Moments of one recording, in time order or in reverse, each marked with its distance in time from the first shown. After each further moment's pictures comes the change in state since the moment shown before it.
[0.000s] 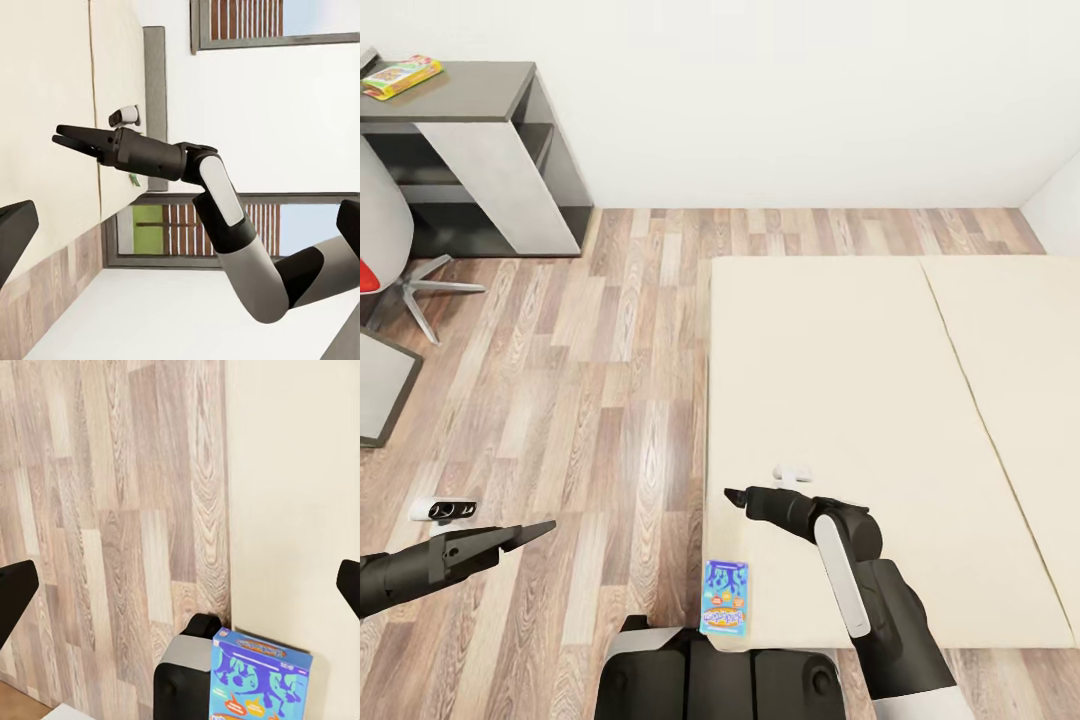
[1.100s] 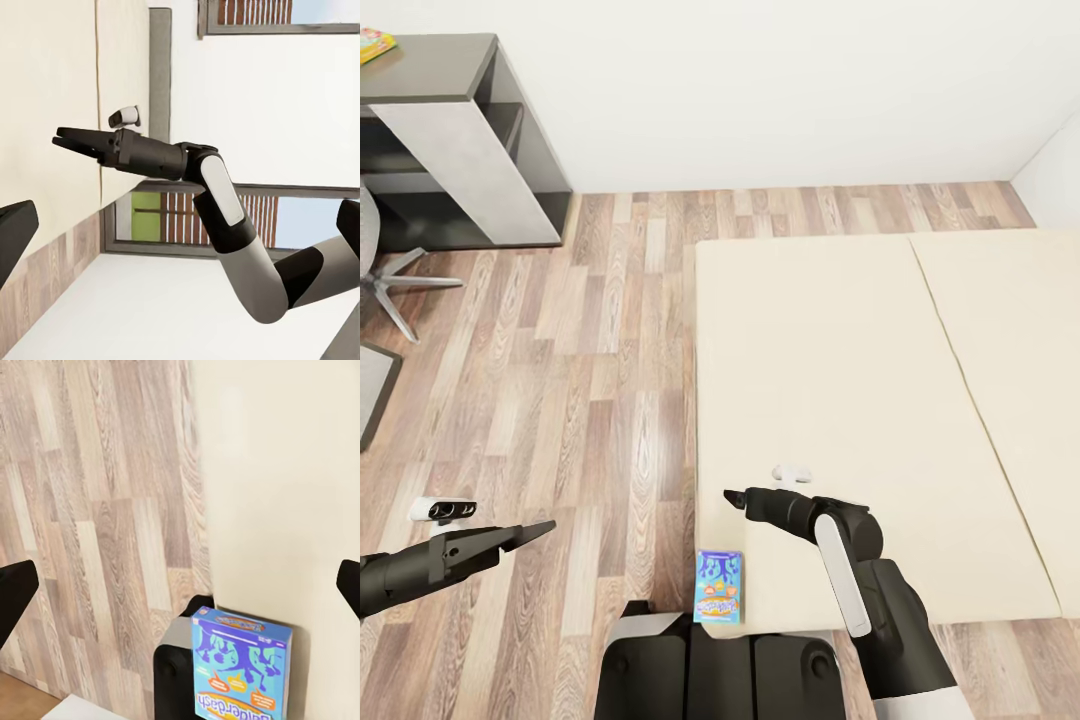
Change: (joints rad) left arm 0.000 -0.001 -0.001 0.000 0.001 0.001 0.000; right arm 0.000 0.001 0.001 -0.009 -0.001 0.027 -0.001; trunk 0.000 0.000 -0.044
